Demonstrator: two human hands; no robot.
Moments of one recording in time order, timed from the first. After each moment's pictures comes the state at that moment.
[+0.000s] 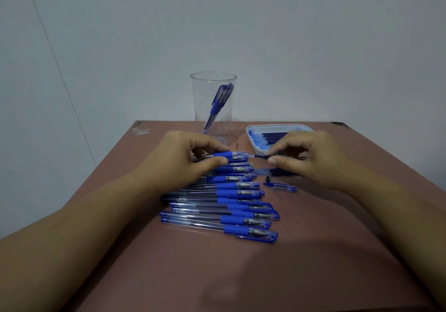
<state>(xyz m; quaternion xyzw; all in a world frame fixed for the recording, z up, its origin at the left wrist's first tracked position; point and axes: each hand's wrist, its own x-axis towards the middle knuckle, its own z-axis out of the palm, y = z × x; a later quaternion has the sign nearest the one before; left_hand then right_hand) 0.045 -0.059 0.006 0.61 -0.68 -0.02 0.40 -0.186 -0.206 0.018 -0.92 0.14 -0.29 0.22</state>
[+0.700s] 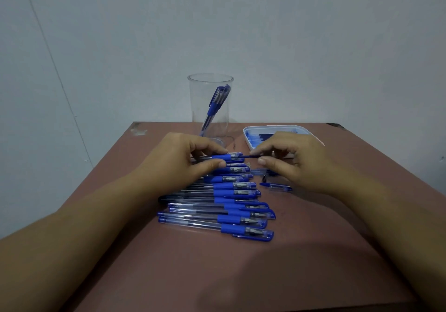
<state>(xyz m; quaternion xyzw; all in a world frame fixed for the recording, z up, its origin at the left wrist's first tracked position) 0.041 -0.058 0.007 0.62 -0.68 -0.01 0.38 -0.178 -0.200 0.013 -0.94 0.11 -0.29 0.16</state>
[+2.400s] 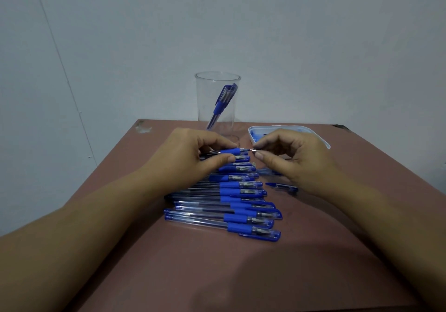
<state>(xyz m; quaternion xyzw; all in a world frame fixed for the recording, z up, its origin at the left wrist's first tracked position) 0.038 -0.058 0.008 0.61 -0.68 0.00 0.40 -0.163 -0.176 0.014 -0.88 0.12 -0.36 0.29</state>
